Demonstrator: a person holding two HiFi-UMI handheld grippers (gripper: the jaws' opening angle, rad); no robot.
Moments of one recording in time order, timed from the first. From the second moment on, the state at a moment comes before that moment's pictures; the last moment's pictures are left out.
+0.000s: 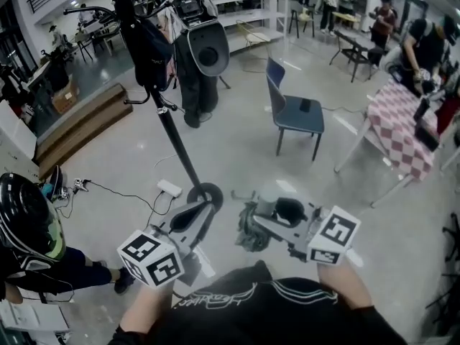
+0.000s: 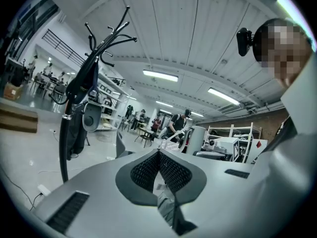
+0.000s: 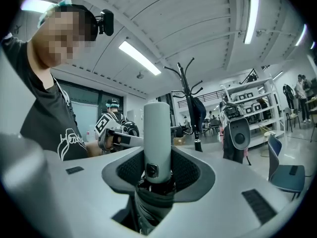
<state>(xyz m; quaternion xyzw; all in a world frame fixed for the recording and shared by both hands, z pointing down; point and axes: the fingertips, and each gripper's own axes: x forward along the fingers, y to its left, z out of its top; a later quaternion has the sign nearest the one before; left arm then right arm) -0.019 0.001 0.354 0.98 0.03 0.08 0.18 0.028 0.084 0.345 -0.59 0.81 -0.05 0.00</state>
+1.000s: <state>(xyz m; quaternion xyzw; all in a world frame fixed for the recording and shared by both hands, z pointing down) 0.080 -0.145 0.333 0.98 -0.08 0.01 0.18 0.141 -0.070 0.337 -0.50 0.87 -0.06 -0.03</state>
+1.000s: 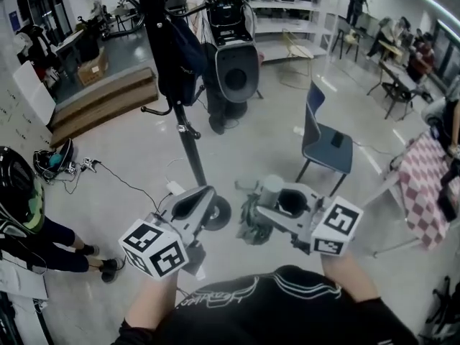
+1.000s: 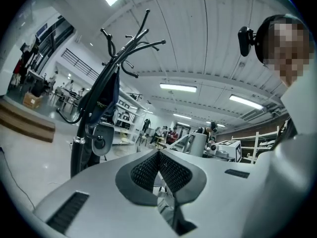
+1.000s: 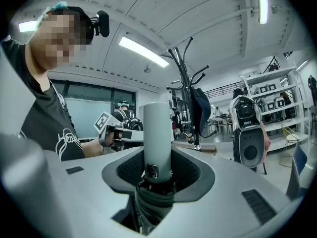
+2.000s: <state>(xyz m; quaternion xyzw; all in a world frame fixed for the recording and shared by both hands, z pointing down) 0.091 -0.216 0.347 0.95 -0.25 0.01 0.21 0.167 -0.182 0.344 -0.34 0.94 -0.08 -0.03</state>
